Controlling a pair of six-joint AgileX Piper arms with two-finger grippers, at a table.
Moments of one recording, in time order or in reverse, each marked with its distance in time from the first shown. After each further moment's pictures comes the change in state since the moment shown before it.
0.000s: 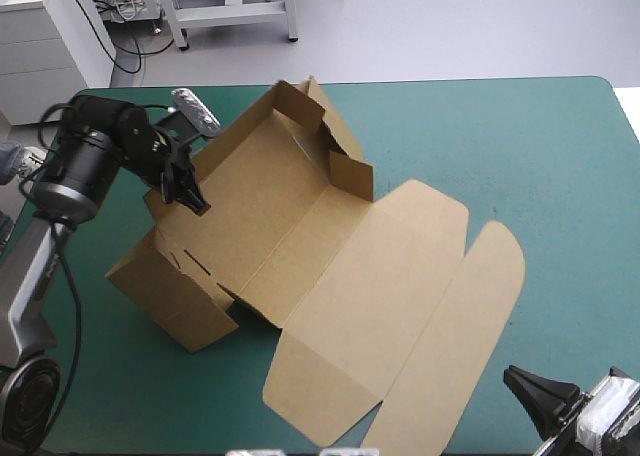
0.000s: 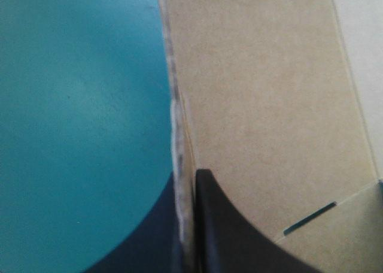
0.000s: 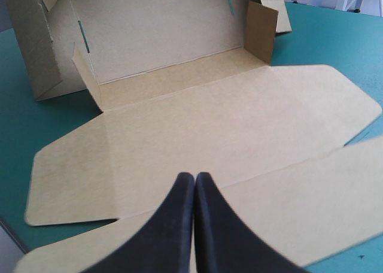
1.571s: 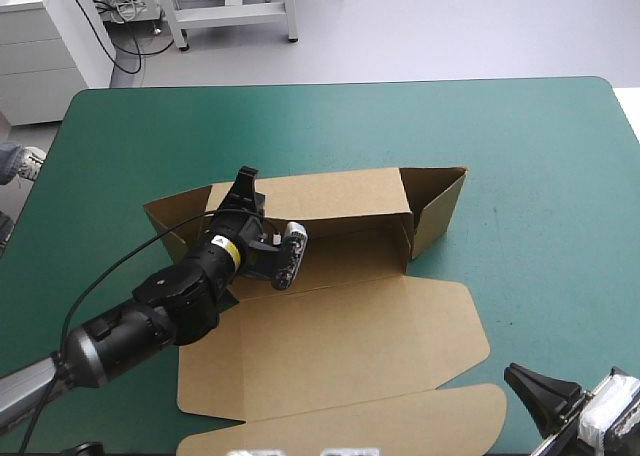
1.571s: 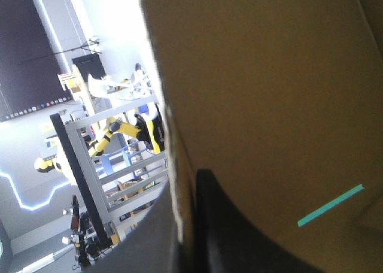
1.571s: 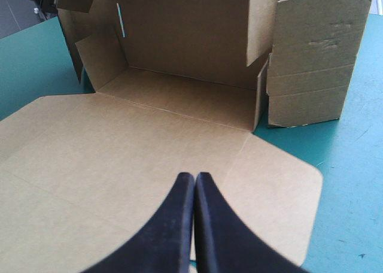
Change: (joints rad) left arm -0.605 -0.339 0.717 1.030 -0.630 -0.182; right arm 0.000 0.000 0.001 -0.013 -0.009 0.035
